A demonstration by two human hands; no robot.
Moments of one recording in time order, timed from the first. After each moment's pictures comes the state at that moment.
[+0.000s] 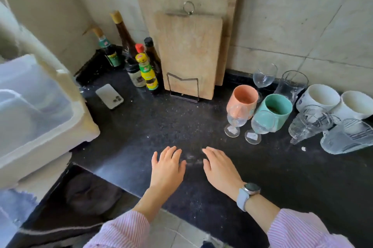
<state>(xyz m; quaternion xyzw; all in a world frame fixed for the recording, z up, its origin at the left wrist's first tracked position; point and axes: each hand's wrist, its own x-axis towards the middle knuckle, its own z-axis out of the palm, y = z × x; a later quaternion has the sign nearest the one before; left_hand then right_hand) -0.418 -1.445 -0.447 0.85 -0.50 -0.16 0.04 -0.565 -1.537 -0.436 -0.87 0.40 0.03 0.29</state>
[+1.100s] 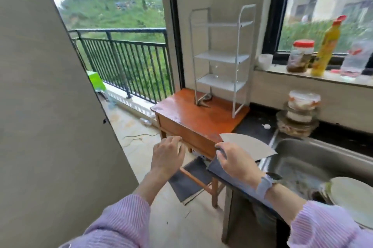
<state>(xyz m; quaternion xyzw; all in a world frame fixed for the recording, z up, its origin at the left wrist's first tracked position) -0.469 -0.421 -0.256 0.91 0.33 0.23 0.10 -0.321 -0.570 -0.259 -0.83 -0.49 0.03 0.27</state>
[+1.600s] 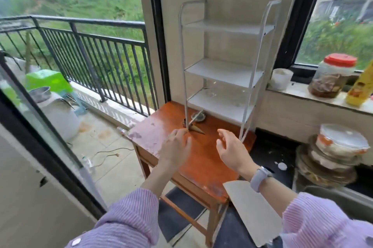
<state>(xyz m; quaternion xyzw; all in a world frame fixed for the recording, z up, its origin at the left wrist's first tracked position) -0.239 -0.203 -0.240 0.89 0.29 0.24 0.26 -0.118 -0.333 -0.249 -0.83 -0.41 0.06 0.37</state>
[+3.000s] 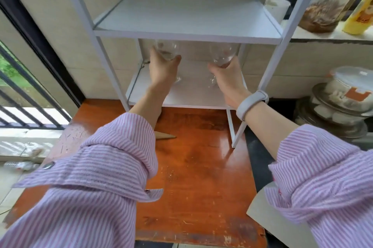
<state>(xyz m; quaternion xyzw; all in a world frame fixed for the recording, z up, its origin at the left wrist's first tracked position) 0.124 -0.014 -0.305 0.74 0.17 0.24 0.61 0.126 -0.163 -0.304 -0.72 -0.04 -0.05 0.69</state>
